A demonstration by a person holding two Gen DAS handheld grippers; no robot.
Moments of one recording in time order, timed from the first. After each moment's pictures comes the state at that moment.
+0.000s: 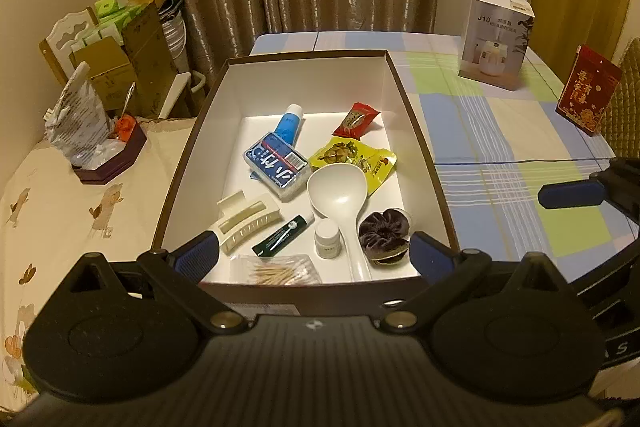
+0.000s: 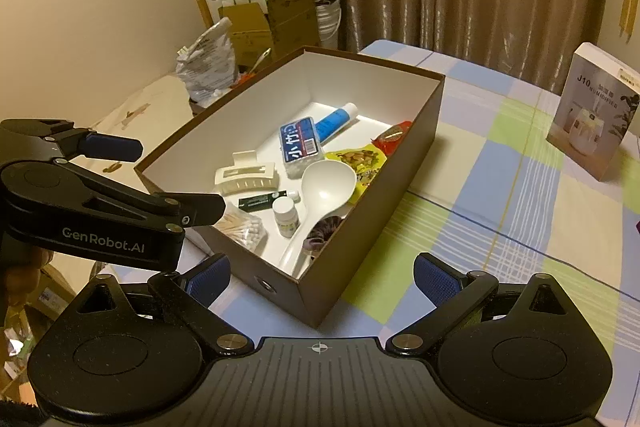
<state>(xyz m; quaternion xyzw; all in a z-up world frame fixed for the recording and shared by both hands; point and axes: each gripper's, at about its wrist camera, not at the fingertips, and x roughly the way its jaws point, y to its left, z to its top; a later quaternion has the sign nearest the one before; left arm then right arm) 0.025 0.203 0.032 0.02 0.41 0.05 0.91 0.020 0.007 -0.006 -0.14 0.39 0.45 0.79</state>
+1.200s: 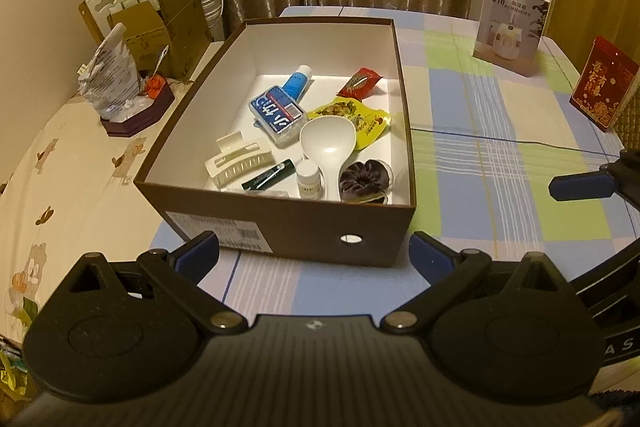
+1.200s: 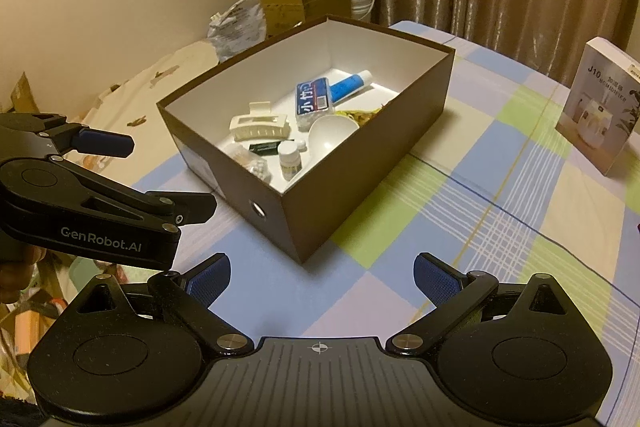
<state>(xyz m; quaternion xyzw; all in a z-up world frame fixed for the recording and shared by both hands) -0.017 0.148 0.018 0.00 0.43 0.12 0.89 0.012 -0.045 -0.018 -0.18 0.39 0.49 0.76</state>
